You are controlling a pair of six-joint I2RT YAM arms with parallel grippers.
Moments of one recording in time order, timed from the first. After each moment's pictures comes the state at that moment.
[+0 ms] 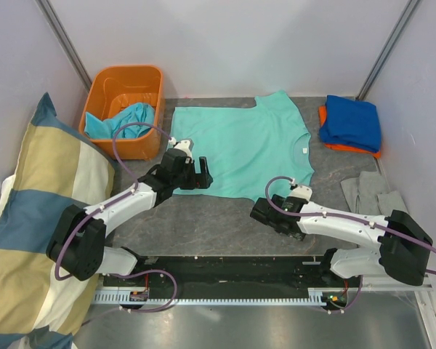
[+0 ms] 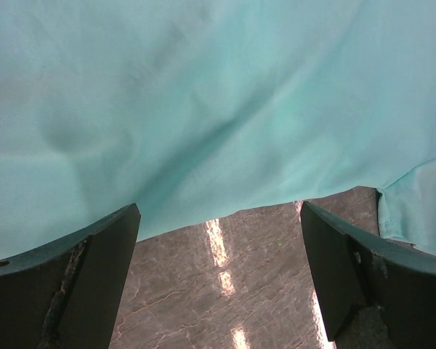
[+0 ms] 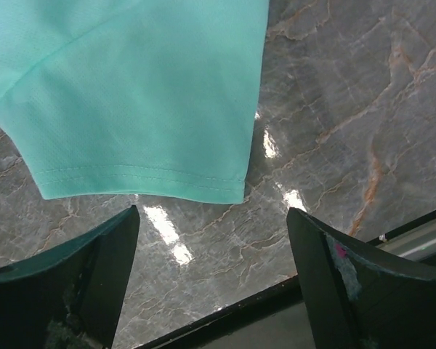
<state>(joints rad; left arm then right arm) -0.53 1.36 0.75 -0.08 0.00 -0.47 1.01 1.28 0.76 -1.00 0.61 1.48</state>
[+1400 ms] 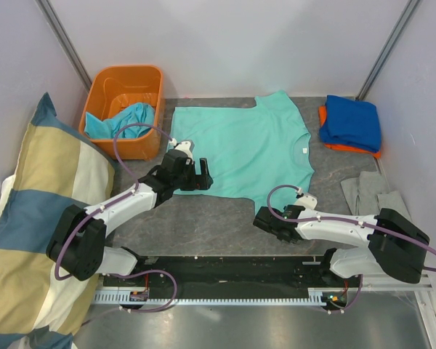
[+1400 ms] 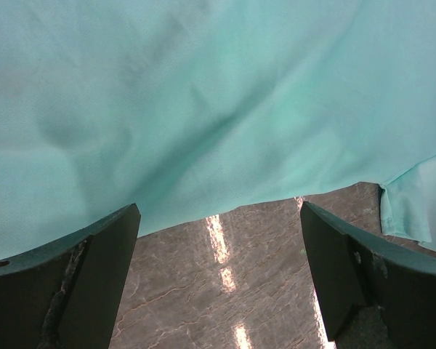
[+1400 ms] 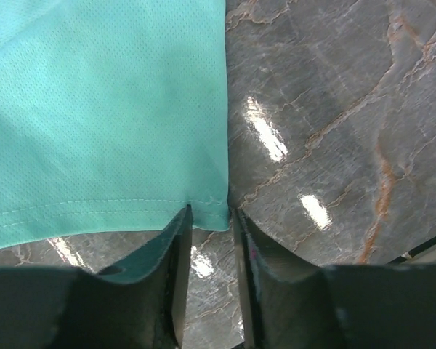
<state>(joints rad) -0.54 1.36 0.74 -0.08 0.00 -0.47 1.02 1.31 0.60 -0.87 0.64 1.63</state>
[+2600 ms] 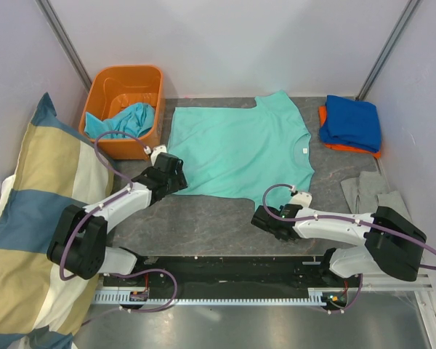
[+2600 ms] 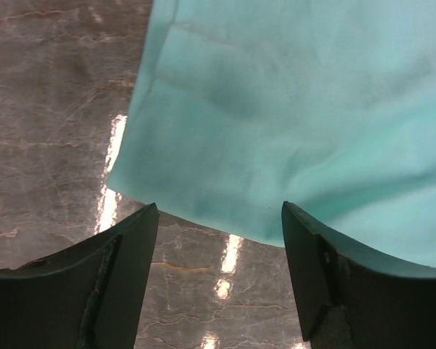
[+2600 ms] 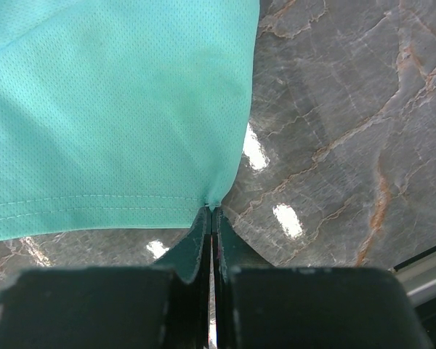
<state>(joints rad) -0.43 1.37 0.71 -0.24 -0.31 -0.62 1.02 1.34 0.62 -0.85 0.65 1.51</state>
